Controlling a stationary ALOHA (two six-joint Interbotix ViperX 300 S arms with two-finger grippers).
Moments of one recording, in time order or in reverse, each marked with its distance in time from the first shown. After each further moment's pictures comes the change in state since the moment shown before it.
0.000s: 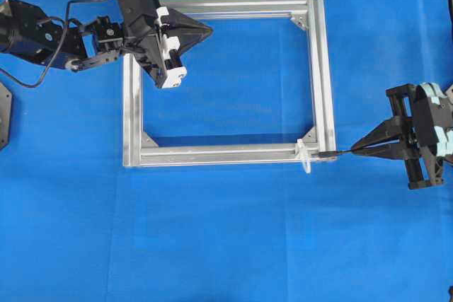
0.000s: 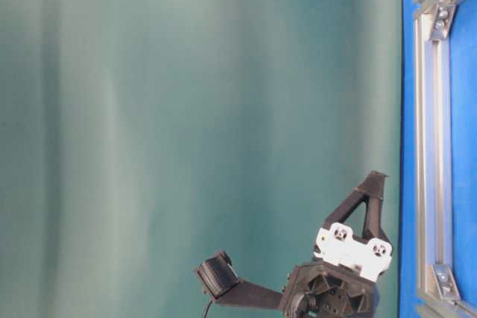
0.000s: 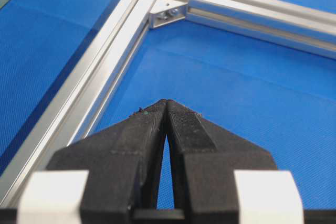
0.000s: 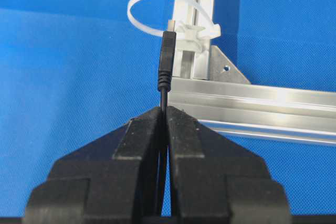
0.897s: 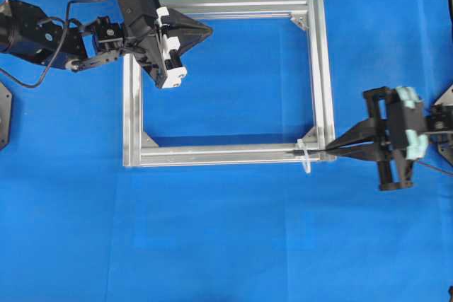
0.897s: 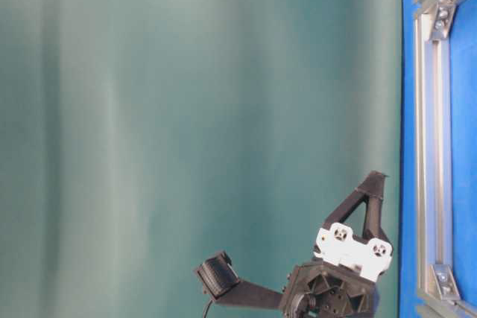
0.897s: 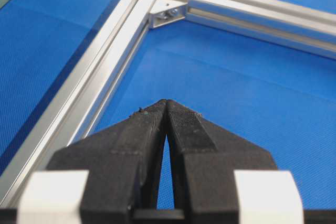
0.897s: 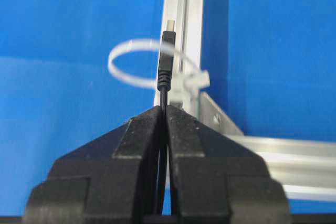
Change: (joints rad) left arm -0.002 0.000 0.000 0.000 0.000 0.000; right arm 0.000 0.287 -0.077 0.011 -0.268 0.006
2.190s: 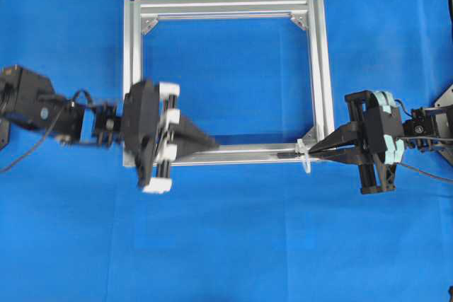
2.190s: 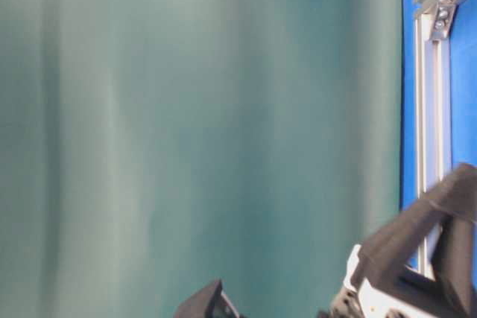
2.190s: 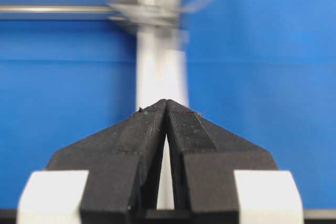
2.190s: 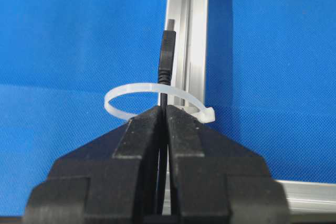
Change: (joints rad) left arm -0.433 -0.003 0.009 0.000 0.000 -0.026; right arm 0.000 0.094 -0.066 0.000 -0.020 0.000
